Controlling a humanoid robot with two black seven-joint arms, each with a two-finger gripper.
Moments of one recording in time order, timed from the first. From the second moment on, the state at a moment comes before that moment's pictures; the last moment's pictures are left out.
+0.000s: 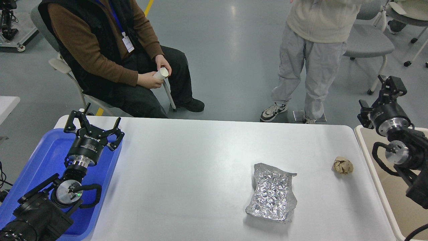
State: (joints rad) left arm -0.49 0.34 -0.88 -0.55 -0.07 -0.64 -0.49; right arm 0.76 -0.49 0.62 0.58 -0.11 -0.06 0.39
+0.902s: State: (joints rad) left arm -0.49 0.34 -0.88 -0.55 -0.07 -0.64 -0.49; right arm 0.74 -0.49 0.63 0.58 -0.11 -0.06 0.39
